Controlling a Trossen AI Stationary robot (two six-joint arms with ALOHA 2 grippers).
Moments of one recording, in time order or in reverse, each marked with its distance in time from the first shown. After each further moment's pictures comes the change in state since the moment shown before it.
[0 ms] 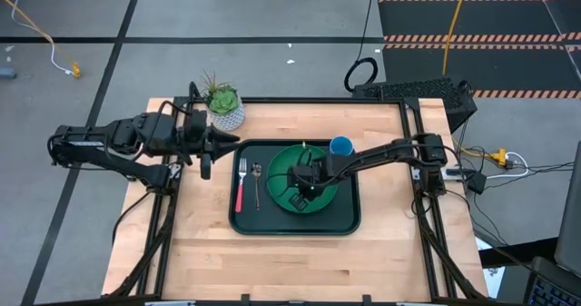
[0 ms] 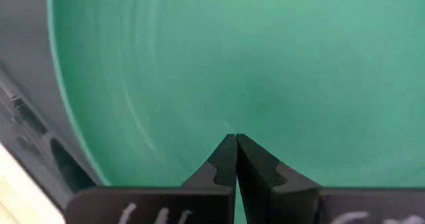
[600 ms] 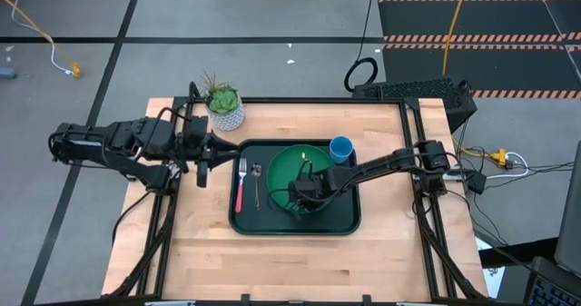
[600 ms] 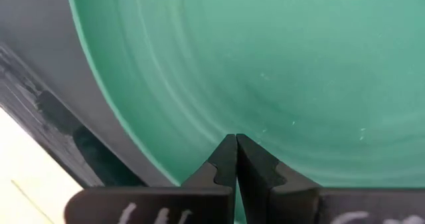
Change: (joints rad) left arm -0.067 0.000 0.000 -0.007 0.000 0.009; right arm 0.081 0.000 -0.005 0.002 0.005 0.191
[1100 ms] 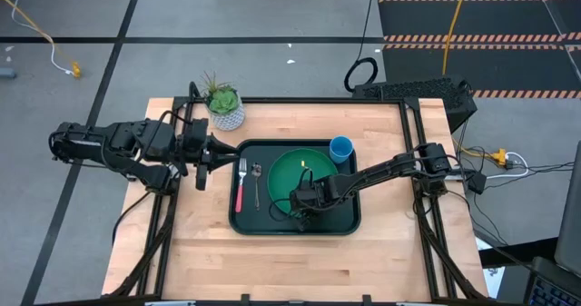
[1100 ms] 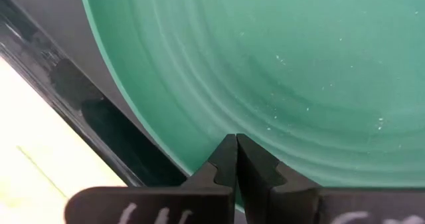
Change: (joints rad) left arm -0.019 0.000 0.000 -0.032 0.000 0.006; right arm 0.050 0.000 -0.007 0.006 -0.034 0.024
